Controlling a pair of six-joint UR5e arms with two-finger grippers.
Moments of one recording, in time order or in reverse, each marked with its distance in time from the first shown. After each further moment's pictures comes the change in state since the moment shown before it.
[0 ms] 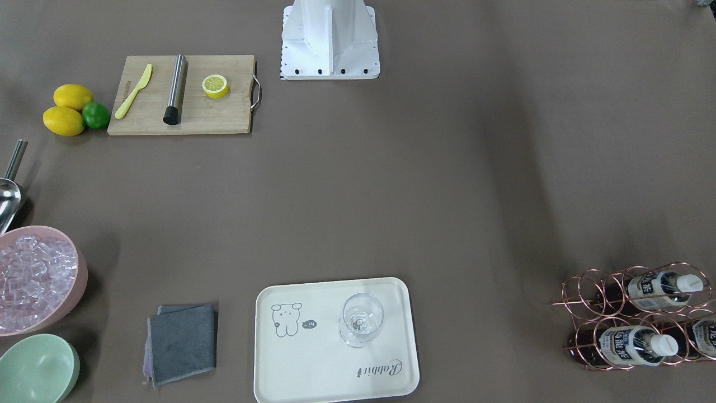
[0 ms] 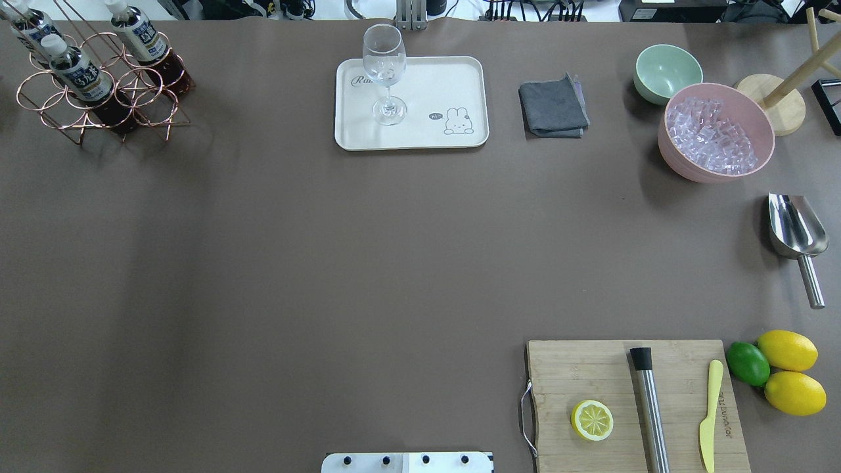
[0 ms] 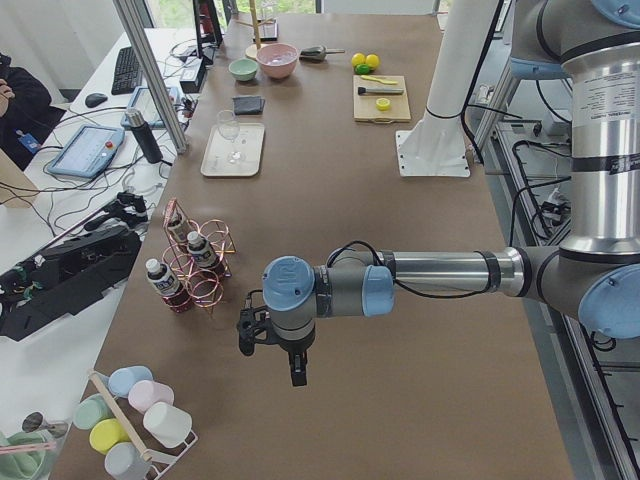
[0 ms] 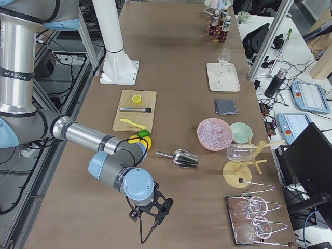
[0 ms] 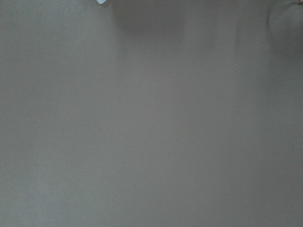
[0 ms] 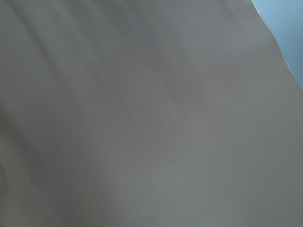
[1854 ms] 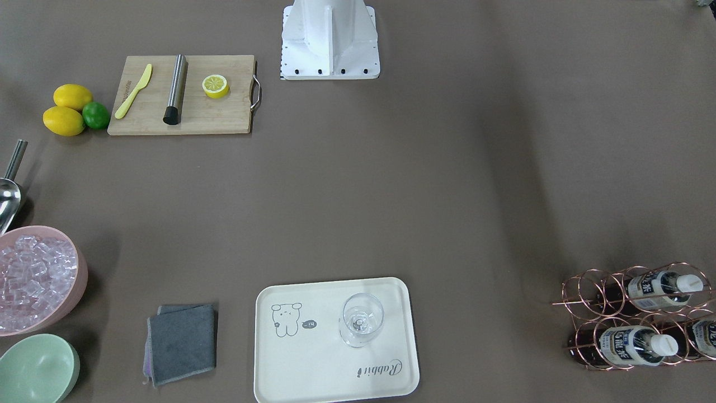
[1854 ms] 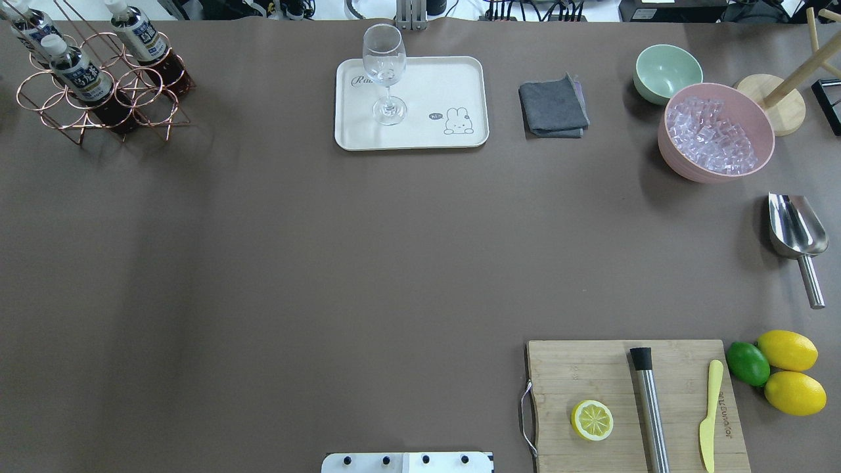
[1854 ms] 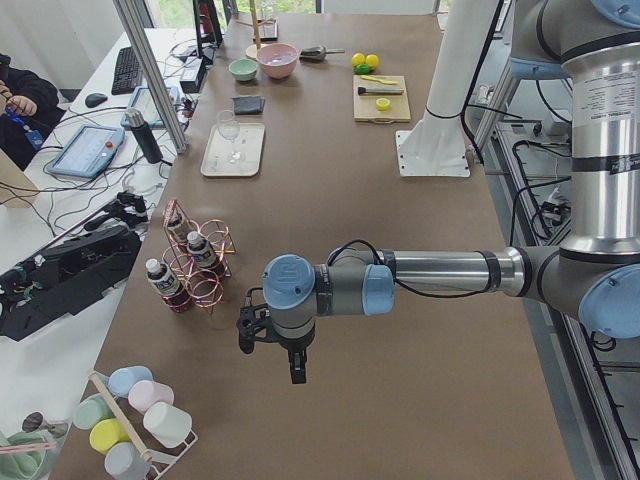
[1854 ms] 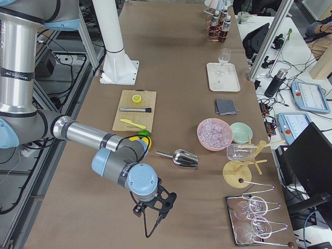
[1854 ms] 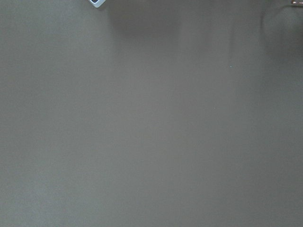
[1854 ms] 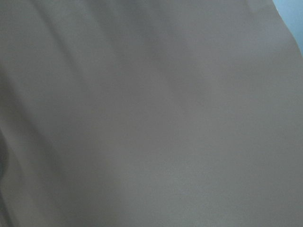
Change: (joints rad) left arm 0.000 0.001 -0.005 -0.003 -0.010 0.000; right arm -0.028 0.001 0.020 -0.001 0.023 0.002
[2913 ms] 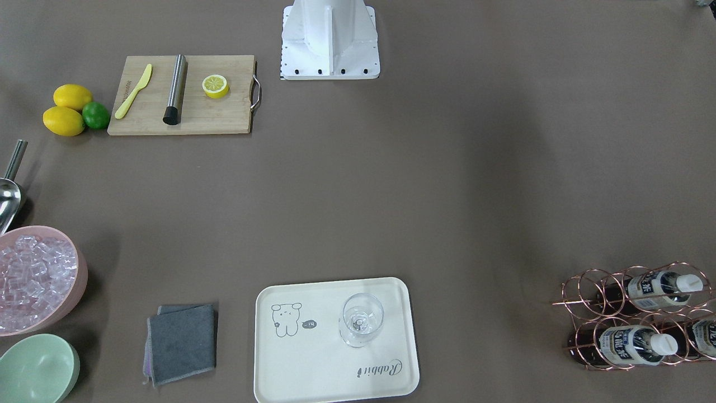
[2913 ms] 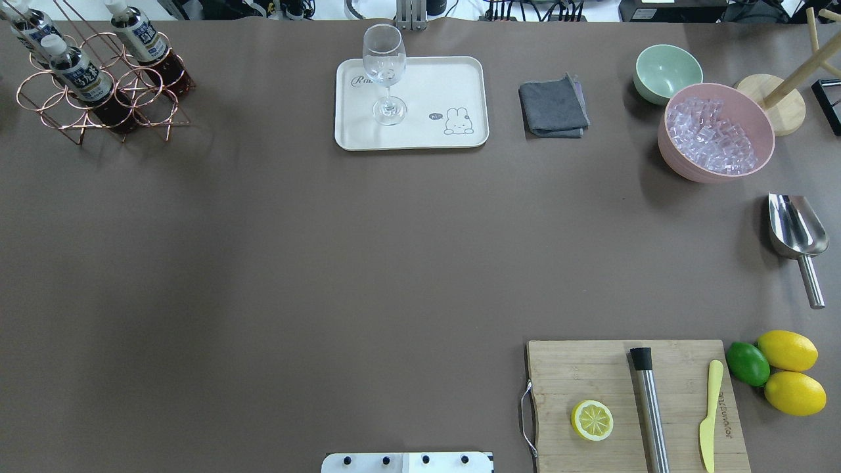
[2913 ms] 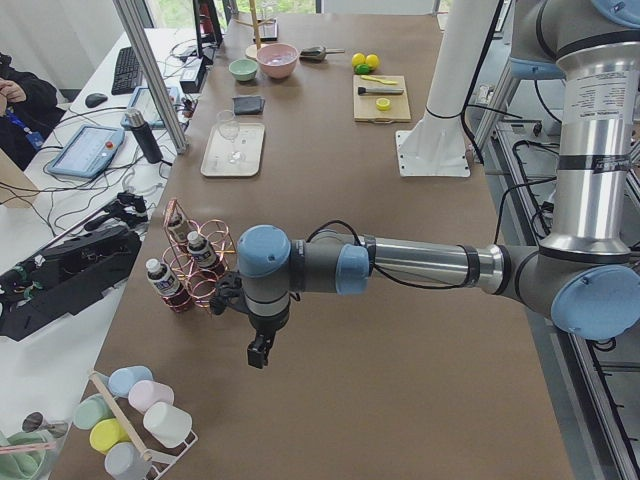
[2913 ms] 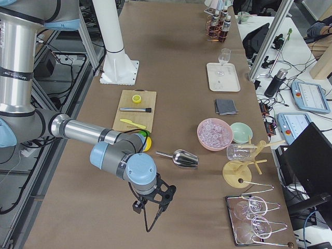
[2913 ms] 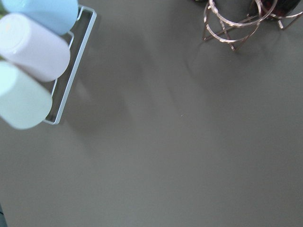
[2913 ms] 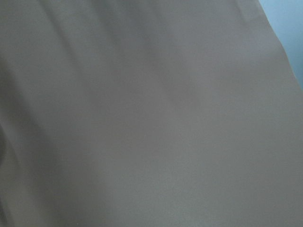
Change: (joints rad) left arm 0.080 -0.201 -0.004 0.004 0.075 0.355; right arm -0.007 -0.036 0.081 0.000 -0.047 -0.002
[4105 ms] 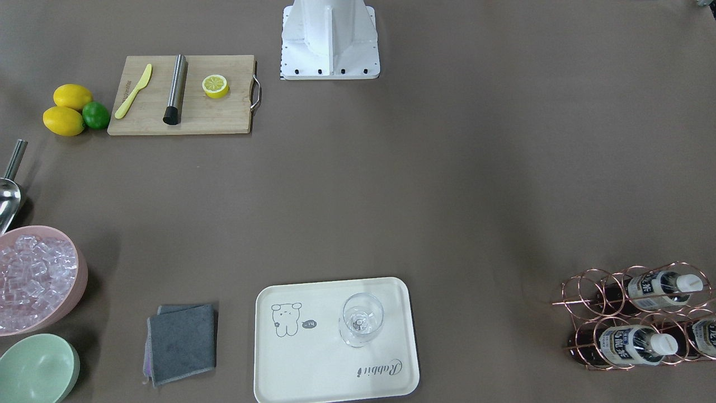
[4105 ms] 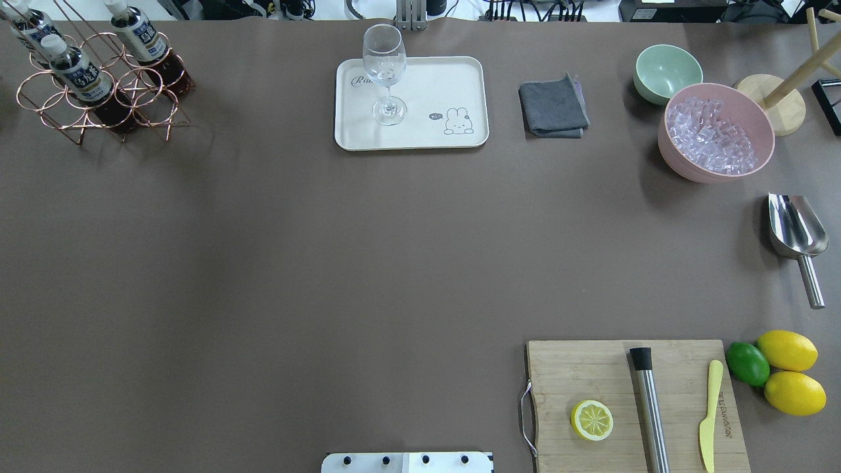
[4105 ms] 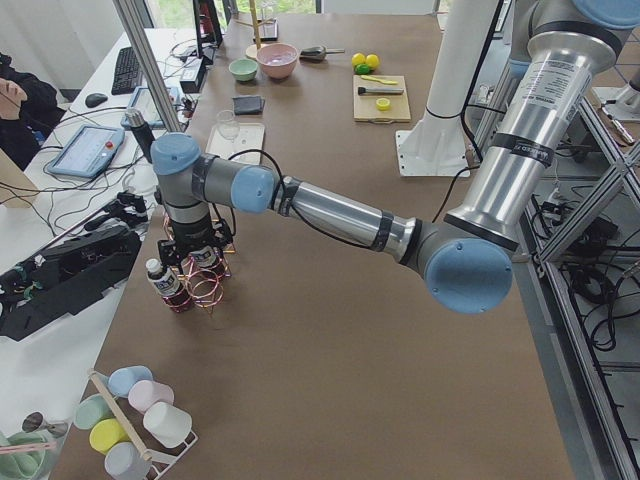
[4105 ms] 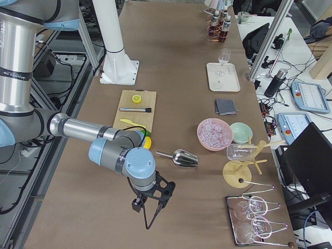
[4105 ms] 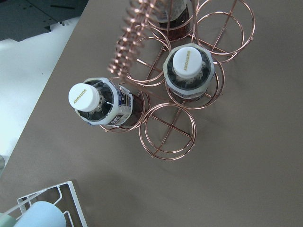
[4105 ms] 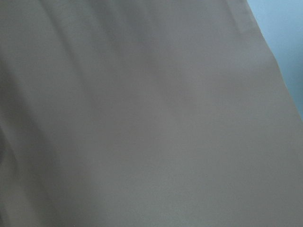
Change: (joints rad) left arm 0.058 -0.402 0.241 0.075 -0.010 0.607; right arm -0.003 -0.005 0.036 0.001 -0.033 0.001
